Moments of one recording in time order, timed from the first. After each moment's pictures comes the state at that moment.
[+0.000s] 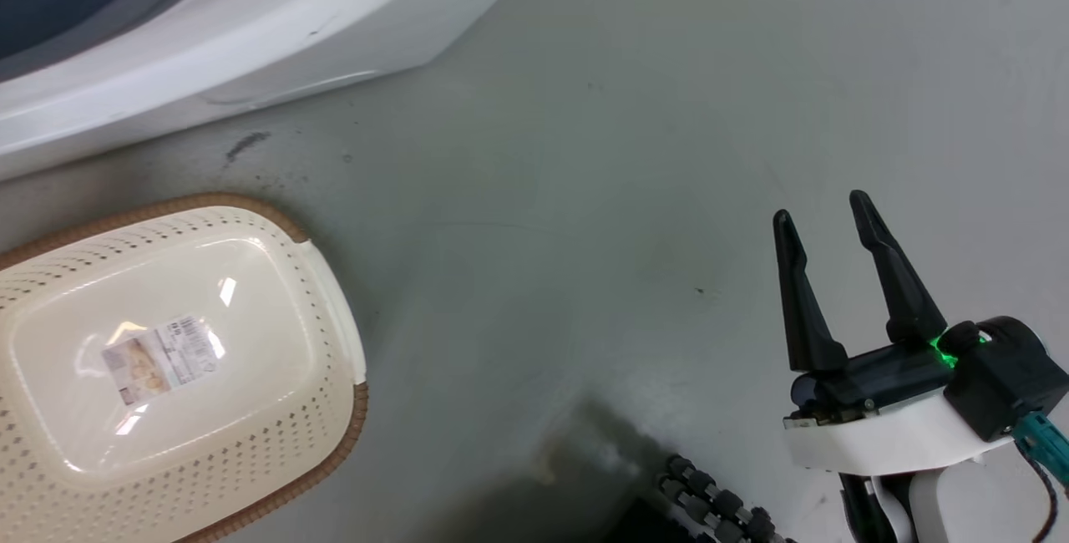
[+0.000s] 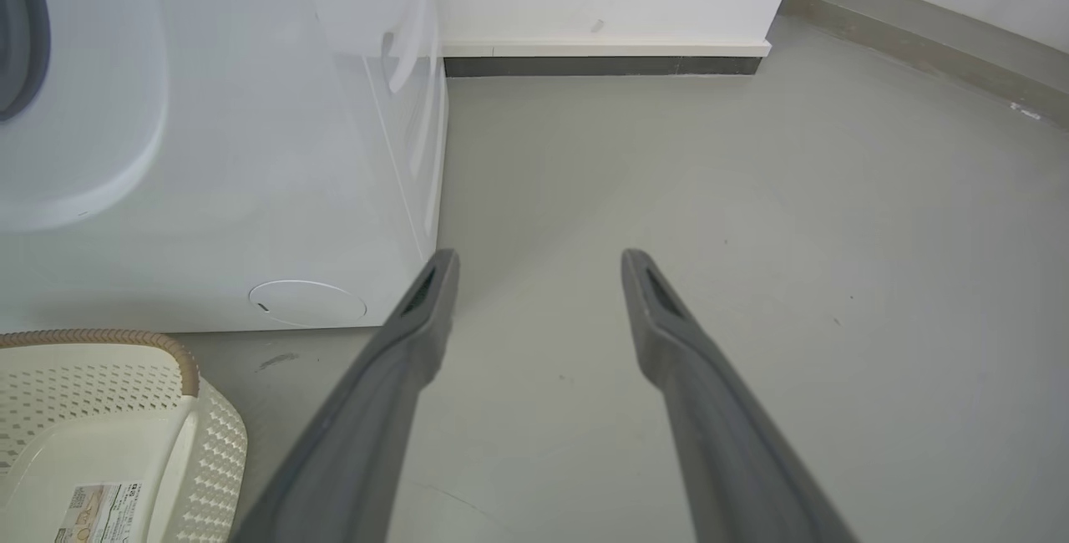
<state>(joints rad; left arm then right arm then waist) -1.53 0.72 -0.43 0.85 -0.31 -0.13 0.57 -0.12 -0.05 0.13 -0.11 0.16 0.13 -0.26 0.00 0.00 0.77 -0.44</state>
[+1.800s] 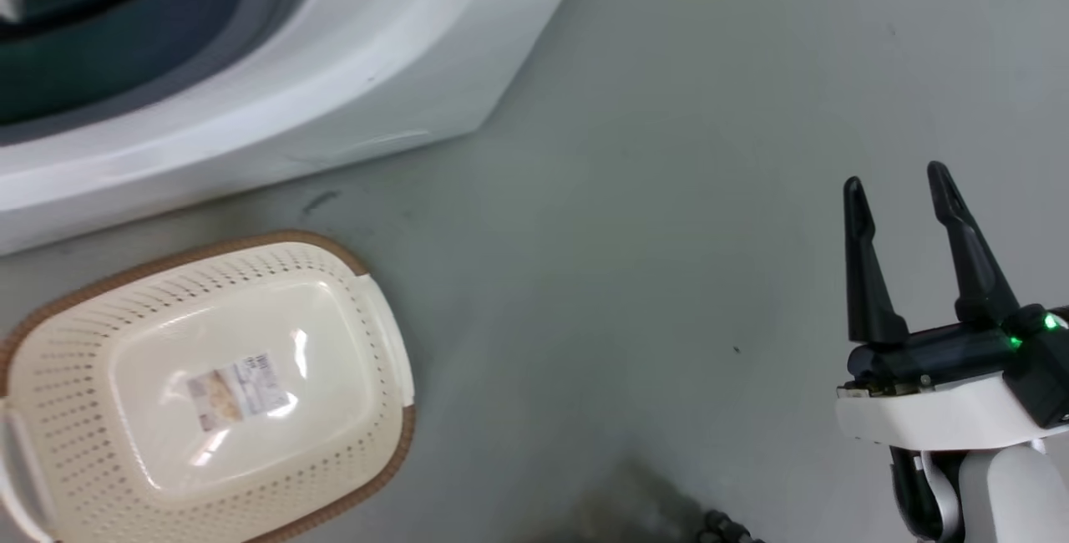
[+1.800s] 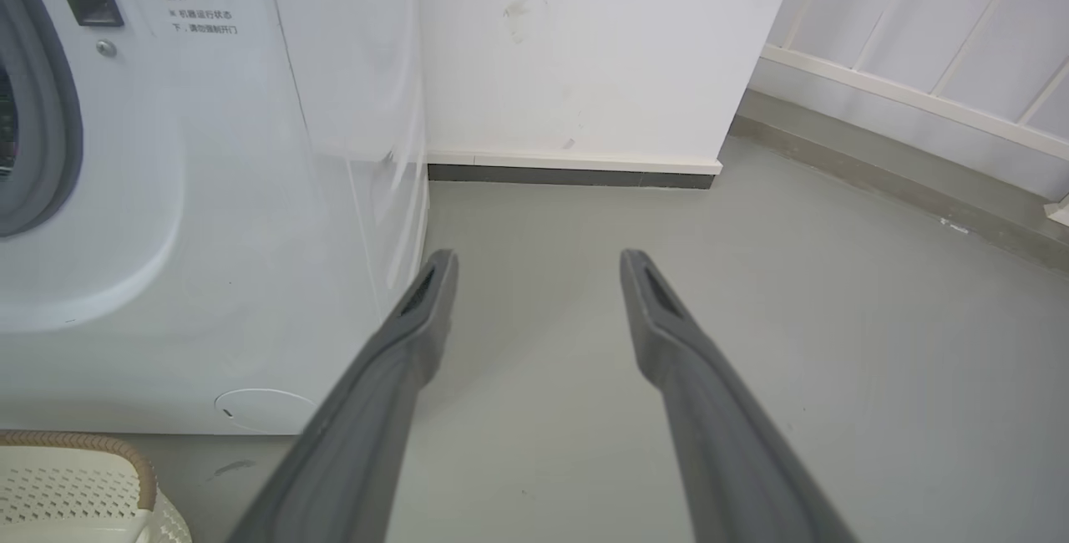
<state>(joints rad) -1.40 0.59 -0.48 1.10 -0.45 -0.13 0.13 -0.15 -0.05 0.04 -0.14 0.10 0.13 -0.26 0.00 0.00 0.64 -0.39</state>
